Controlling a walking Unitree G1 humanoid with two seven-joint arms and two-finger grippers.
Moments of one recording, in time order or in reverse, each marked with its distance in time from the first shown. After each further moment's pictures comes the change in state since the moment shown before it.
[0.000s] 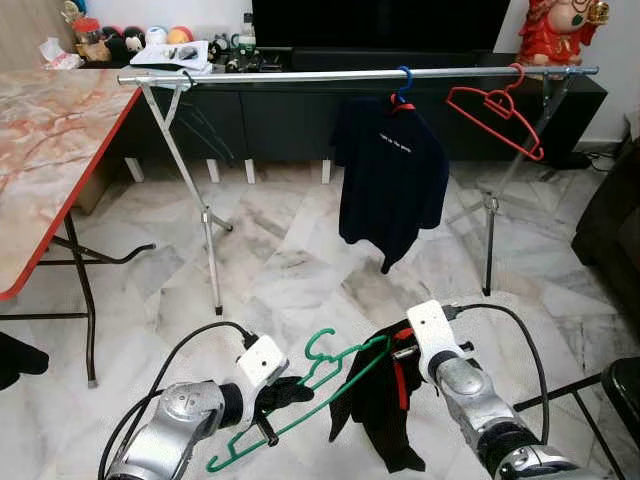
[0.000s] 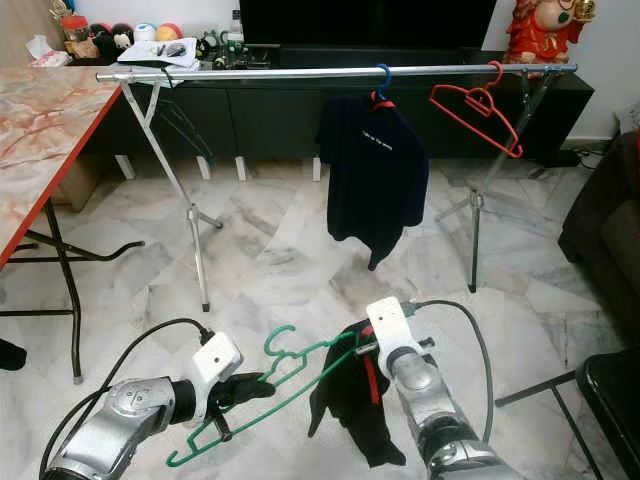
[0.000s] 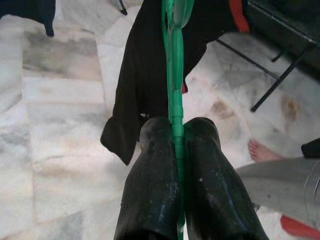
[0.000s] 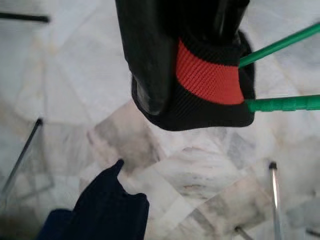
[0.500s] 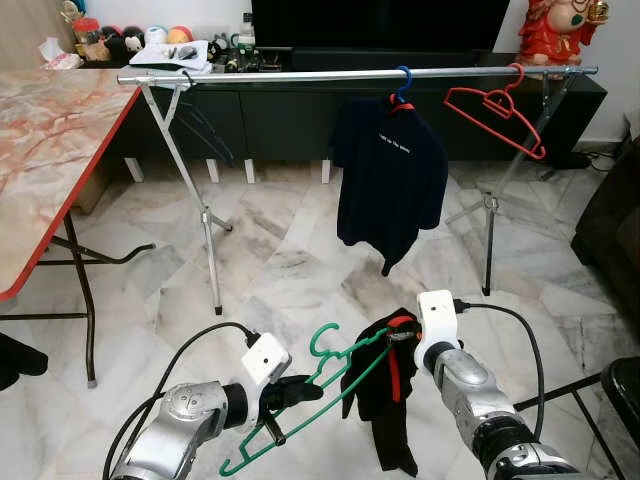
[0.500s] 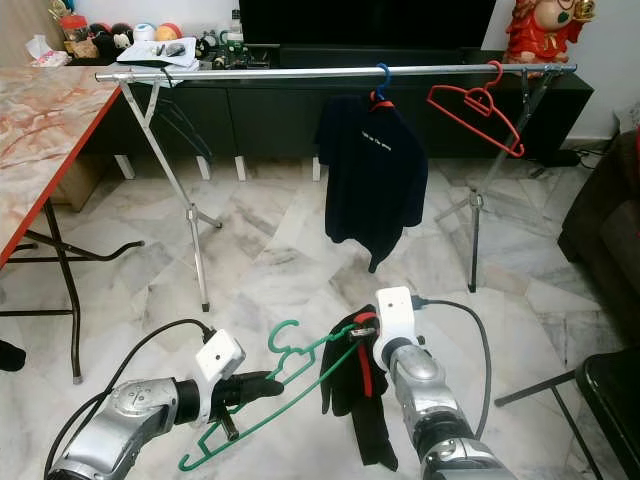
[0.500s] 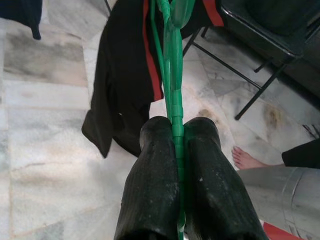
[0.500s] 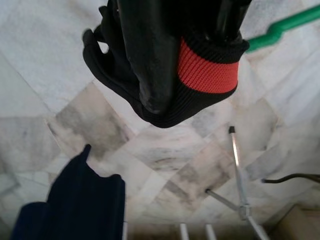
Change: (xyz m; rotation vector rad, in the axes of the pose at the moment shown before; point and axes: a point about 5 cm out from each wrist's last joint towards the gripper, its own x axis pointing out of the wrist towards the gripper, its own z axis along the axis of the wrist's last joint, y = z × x) left arm 0.001 -0.006 0.001 -0.046 -0.028 -0.055; right arm 0.001 0.005 0.020 0.156 -0.086 0.132
